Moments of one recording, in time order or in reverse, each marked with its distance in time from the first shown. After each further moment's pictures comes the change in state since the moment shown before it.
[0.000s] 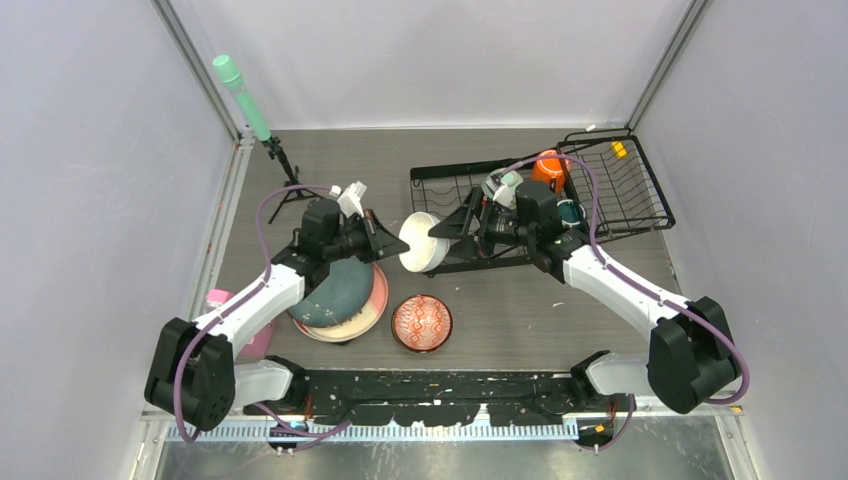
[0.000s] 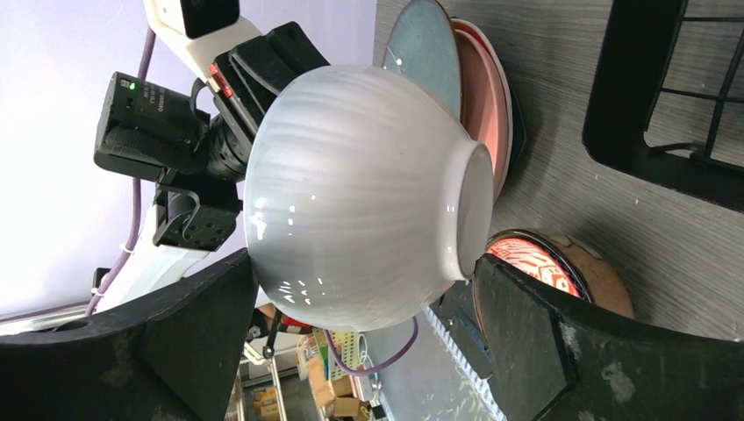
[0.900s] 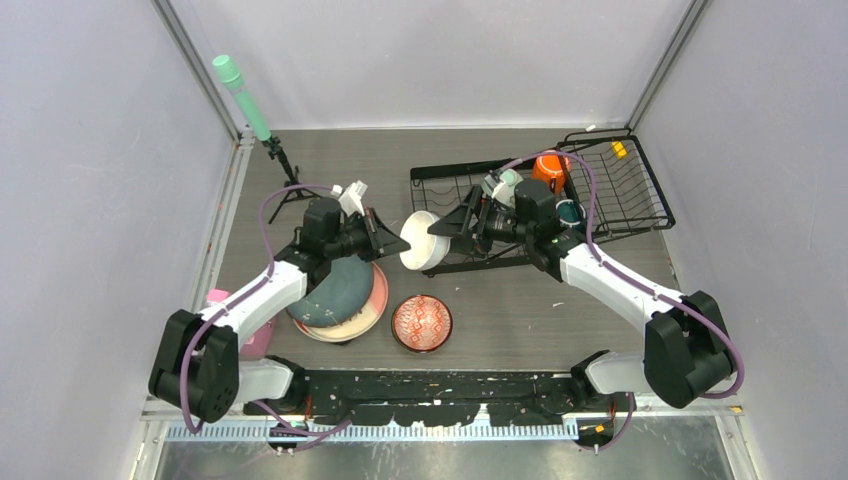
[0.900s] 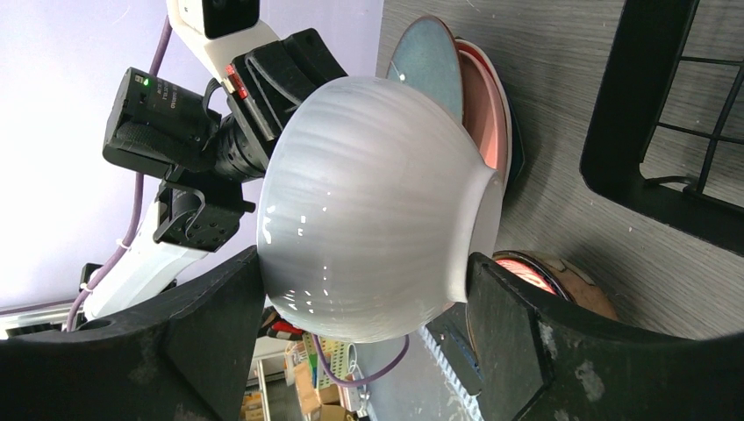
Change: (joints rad) left arm 0.008 0.036 0.000 0.043 0.029 -0.019; right arm 0.000 0.028 -0.004 0.086 0.002 -0.011
